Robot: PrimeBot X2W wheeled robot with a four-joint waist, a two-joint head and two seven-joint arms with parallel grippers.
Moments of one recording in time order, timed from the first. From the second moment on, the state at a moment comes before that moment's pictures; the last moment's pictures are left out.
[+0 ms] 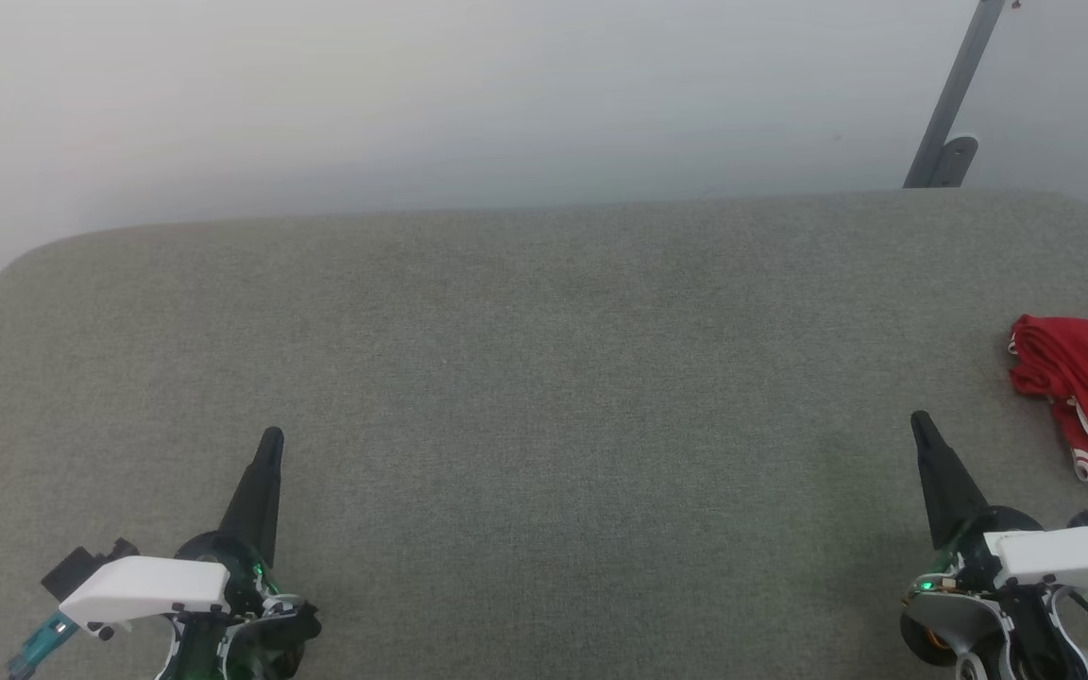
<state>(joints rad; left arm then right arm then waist) -0.10 0.05 0.11 0.25 -1.61 -0.13 0.11 -0.11 -0.05 -0.11 0.24 1.61 0.13 0.11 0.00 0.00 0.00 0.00</state>
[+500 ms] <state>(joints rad) -0.10 0.05 0.11 0.25 -1.61 -0.13 0.11 -0.11 -0.05 -0.11 0.24 1.61 0.13 0.11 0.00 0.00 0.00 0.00</state>
